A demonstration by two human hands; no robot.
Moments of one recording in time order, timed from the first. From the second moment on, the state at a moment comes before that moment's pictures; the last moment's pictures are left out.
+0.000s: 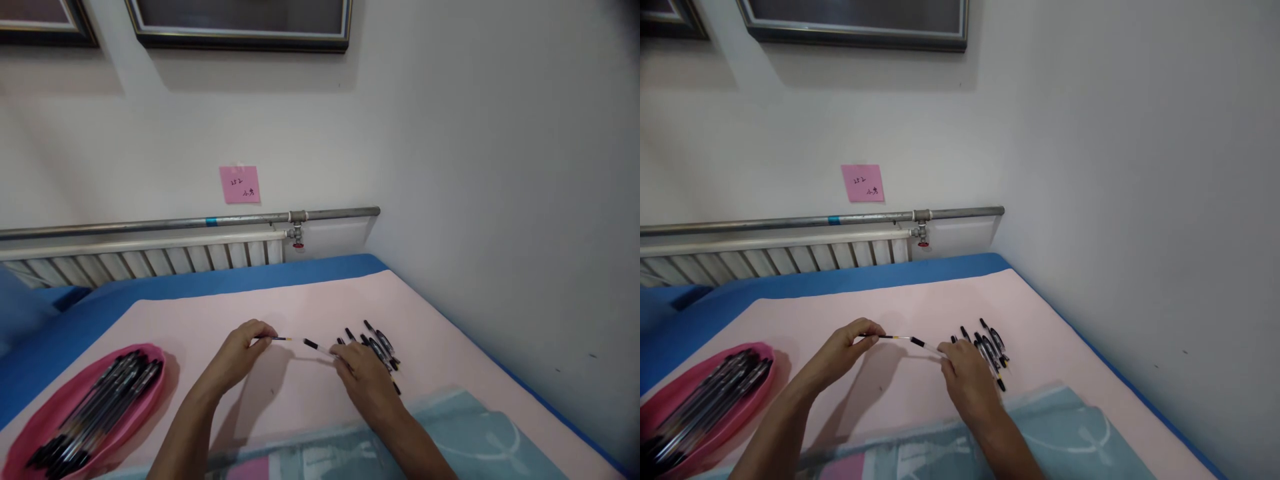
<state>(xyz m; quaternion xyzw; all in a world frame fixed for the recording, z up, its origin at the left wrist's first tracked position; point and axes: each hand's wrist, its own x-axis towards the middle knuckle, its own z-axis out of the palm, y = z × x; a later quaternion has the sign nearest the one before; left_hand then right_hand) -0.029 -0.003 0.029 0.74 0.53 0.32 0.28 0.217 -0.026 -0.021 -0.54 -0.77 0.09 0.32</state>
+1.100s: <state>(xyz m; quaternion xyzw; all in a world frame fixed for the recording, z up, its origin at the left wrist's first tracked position) -0.029 -0.007 0.035 0.77 0.56 0.20 0.23 0.209 -0.032 -0.015 -0.56 -0.79 -0.03 0.25</state>
